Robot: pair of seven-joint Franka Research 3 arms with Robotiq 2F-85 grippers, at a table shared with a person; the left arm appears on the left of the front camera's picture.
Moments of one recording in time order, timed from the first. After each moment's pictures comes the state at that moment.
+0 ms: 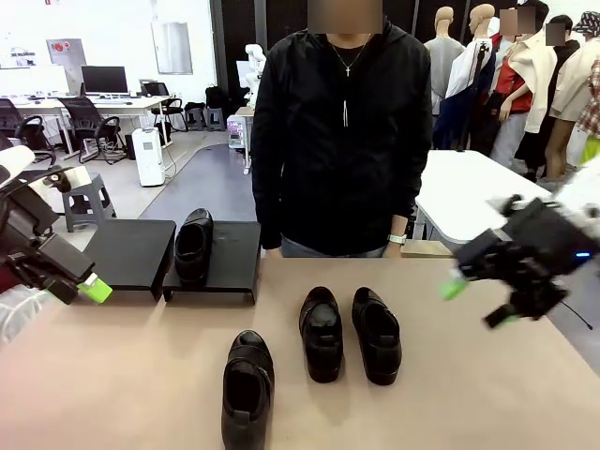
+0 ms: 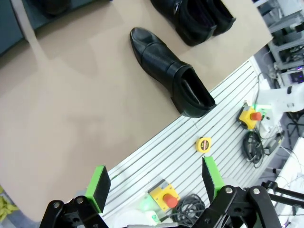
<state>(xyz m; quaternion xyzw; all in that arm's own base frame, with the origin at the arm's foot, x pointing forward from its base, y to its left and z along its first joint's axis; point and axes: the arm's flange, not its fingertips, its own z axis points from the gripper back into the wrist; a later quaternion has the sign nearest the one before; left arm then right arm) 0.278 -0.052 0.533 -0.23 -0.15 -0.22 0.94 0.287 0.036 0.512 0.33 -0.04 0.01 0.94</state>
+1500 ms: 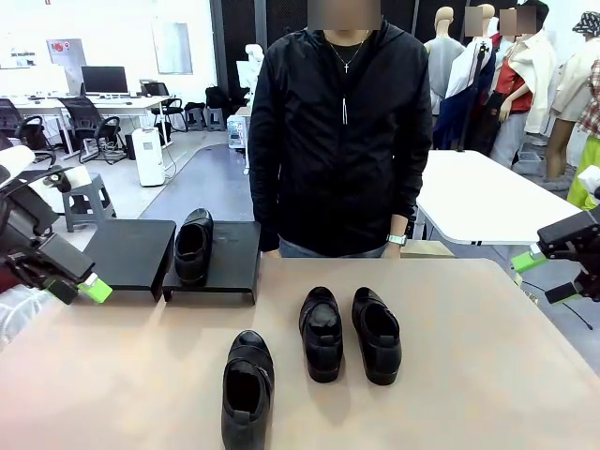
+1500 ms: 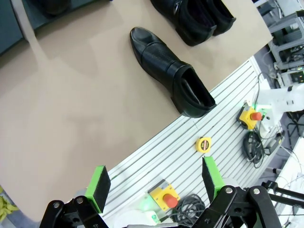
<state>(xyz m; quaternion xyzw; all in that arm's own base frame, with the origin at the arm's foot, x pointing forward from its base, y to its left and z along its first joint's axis) 0.278 -0.052 0.533 -0.23 -0.15 -0.22 0.94 0.295 -0.042 0.510 0.37 -0.12 -0.02 0.92</state>
